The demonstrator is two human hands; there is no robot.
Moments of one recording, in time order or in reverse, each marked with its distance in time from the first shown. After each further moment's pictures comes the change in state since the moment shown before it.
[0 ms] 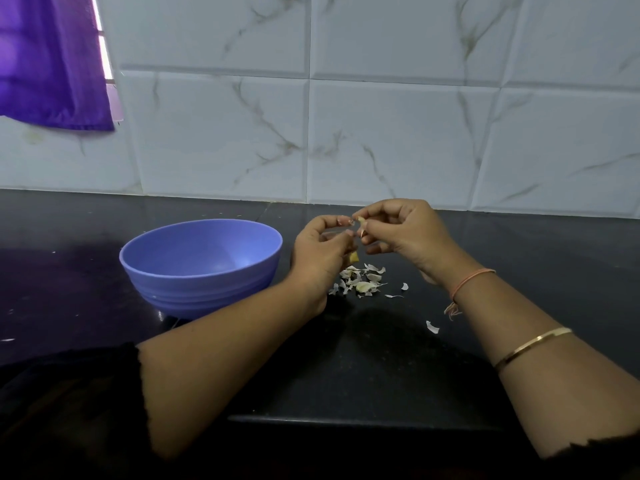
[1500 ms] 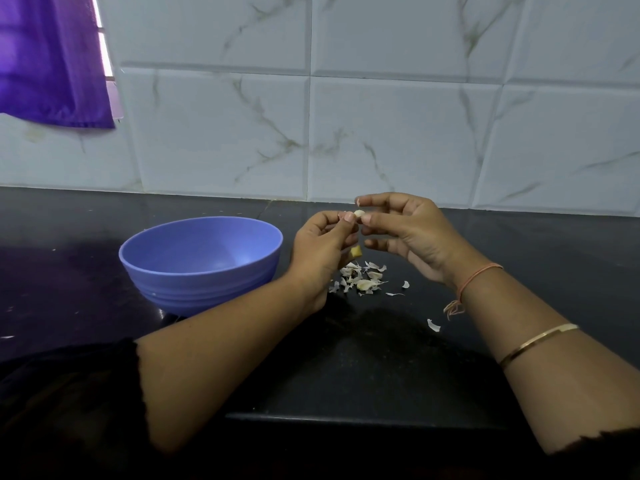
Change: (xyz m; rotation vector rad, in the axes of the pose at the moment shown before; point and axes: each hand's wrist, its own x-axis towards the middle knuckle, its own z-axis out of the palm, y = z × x) left_hand -0.002 0.003 -0.001 -0.067 -0.066 0.004; right_hand 0.000 -0.002 -0.004 0.272 -0.068 0.108
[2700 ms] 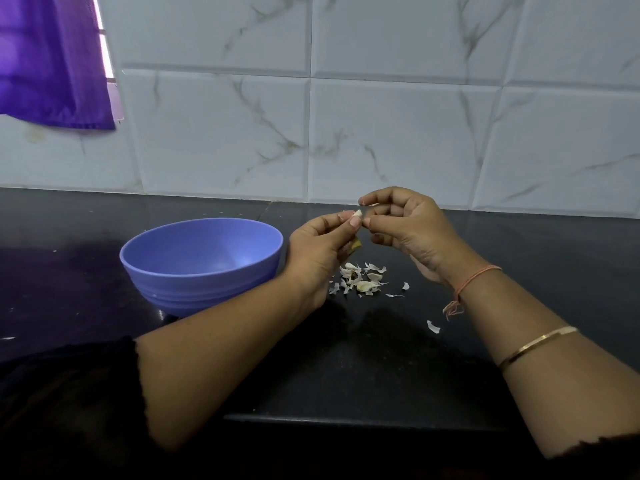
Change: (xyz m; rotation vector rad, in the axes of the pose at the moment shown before) left_hand 0.002 0.002 -0.002 -0.133 -0.012 -0.036; right_hand 0.000 -0.002 0.002 -0.156 0.047 -0.082
